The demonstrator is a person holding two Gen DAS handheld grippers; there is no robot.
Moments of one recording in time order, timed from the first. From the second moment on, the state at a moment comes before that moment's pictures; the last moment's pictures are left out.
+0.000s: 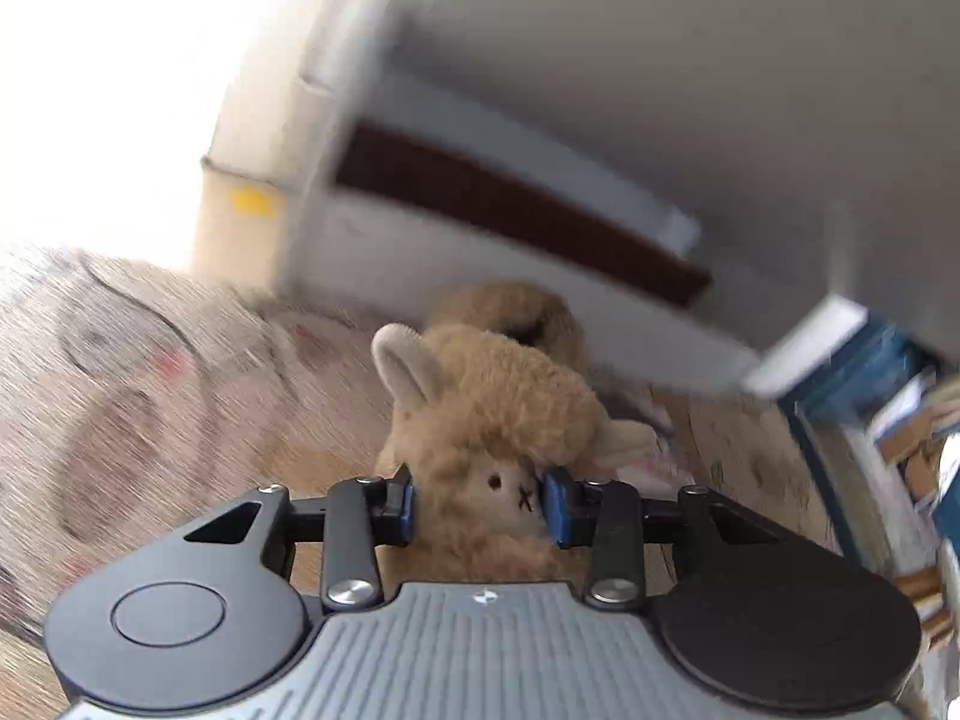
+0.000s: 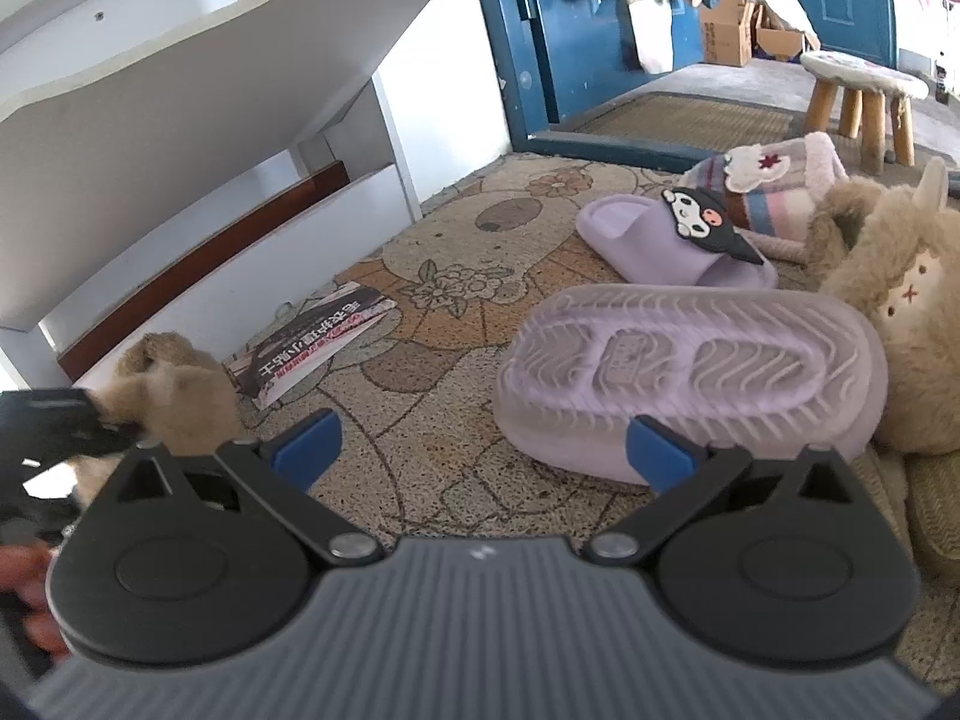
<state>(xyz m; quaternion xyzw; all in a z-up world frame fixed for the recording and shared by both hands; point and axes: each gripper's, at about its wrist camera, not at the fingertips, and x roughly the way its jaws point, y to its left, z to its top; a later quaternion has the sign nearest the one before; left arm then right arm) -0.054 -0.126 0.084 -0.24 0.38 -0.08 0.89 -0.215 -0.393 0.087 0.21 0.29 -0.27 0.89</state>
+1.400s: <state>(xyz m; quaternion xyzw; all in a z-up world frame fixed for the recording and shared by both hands) -0.068 -0.131 0.114 -0.05 0.38 -0.15 0.91 -0.274 -0.569 0.070 0.07 0.42 -0.44 0.79</state>
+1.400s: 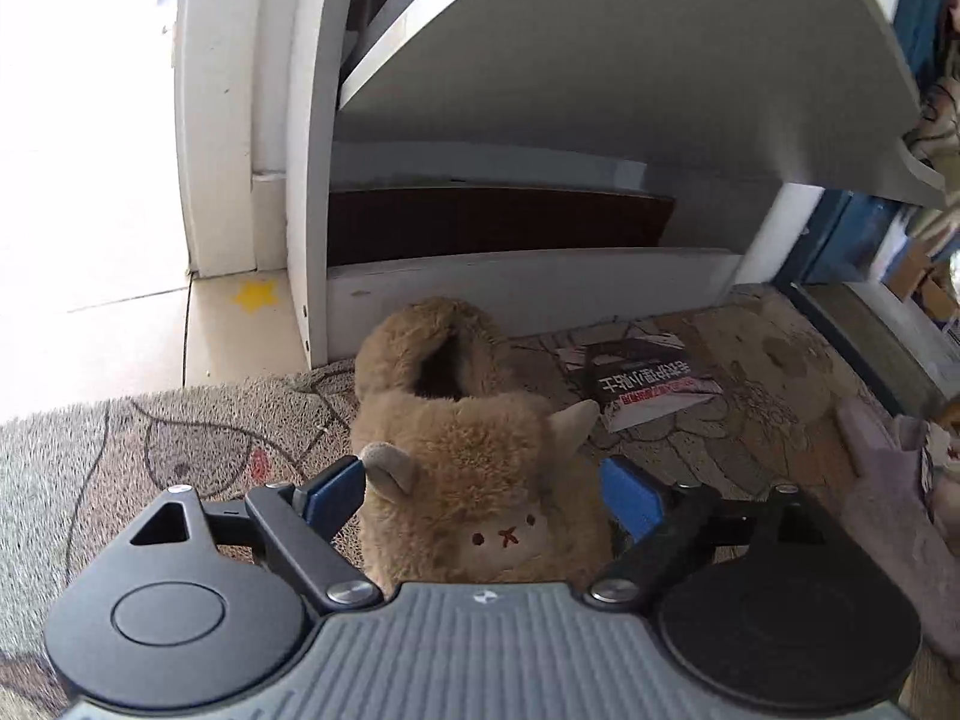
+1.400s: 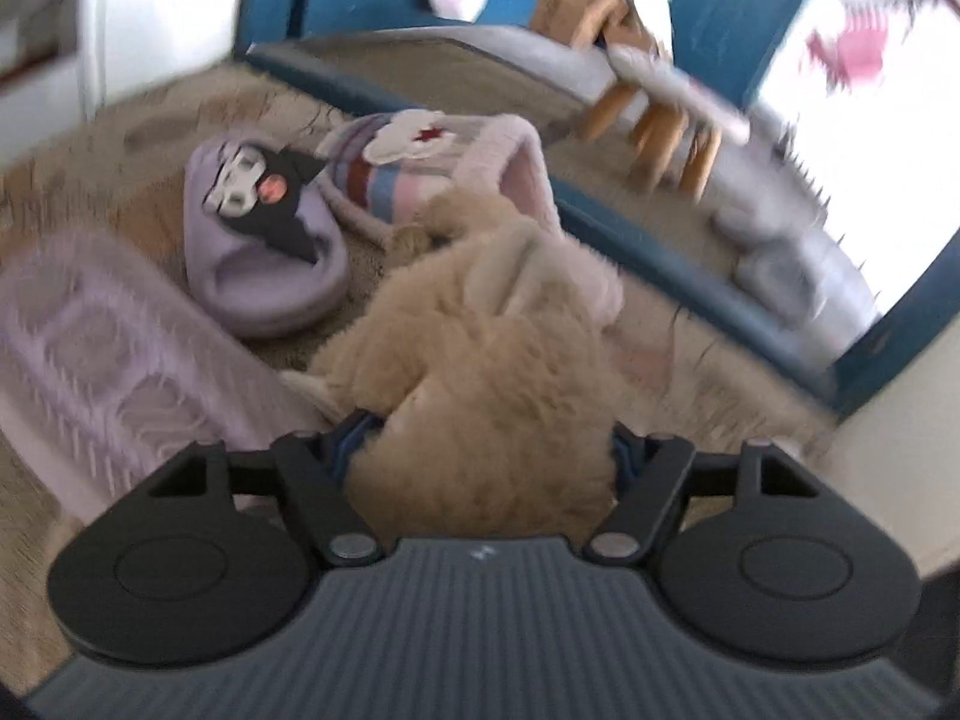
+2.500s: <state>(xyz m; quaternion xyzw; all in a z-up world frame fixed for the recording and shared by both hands) -0.072 -0.071 0.104 -0.10 0.43 -0.17 0.88 -0.239 -0.402 0.213 0.14 0.23 -0.22 0.94</state>
